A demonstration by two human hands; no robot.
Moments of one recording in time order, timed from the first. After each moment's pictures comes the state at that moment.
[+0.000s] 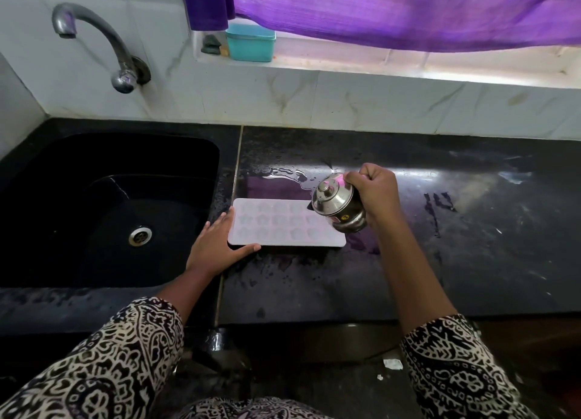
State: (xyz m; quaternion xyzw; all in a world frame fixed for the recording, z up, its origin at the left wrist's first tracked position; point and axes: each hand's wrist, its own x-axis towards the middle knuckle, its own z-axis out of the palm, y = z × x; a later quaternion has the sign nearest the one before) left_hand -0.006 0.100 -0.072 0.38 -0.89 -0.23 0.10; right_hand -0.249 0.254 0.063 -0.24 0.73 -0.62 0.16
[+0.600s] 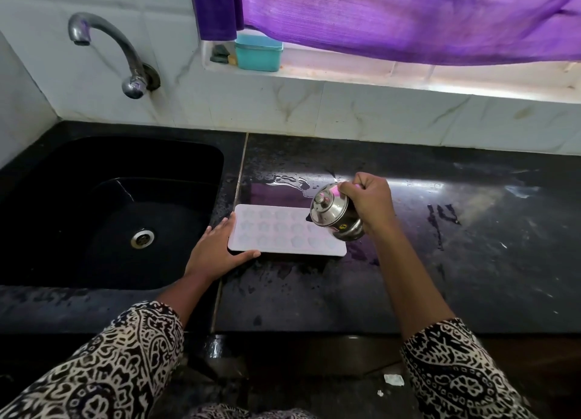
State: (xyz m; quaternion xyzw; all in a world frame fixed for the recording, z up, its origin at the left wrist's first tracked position) left_hand -0.008 0.099 -0.073 0.39 -0.88 -0.23 0.11; right_hand -0.255 0.246 0.055 -0.29 0.76 -0.56 0.16
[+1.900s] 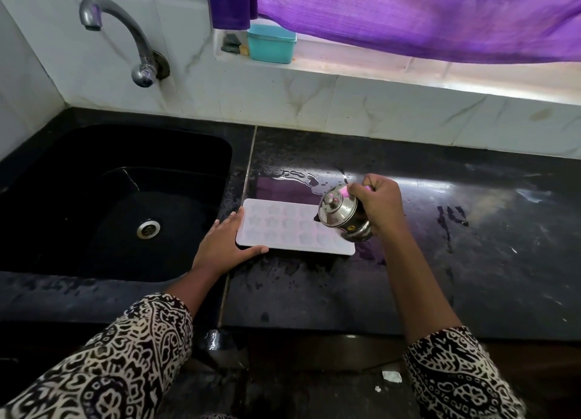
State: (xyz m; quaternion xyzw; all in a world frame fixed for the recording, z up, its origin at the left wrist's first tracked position) left_hand -0.008 0.099 -0.071 0.39 -0.88 -0.24 0.11; right_hand -0.249 0.244 0.053 -0.29 0.77 -0.55 0.15
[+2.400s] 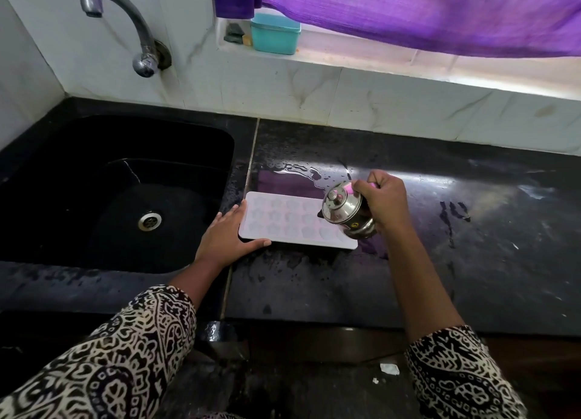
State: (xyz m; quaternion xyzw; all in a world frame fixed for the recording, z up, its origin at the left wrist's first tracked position) left_hand -0.008 0.097 -0.073 0.39 -0.88 -0.24 0.10; right_hand -0.243 0.249 0.054 -0.28 0.78 -0.54 0.15
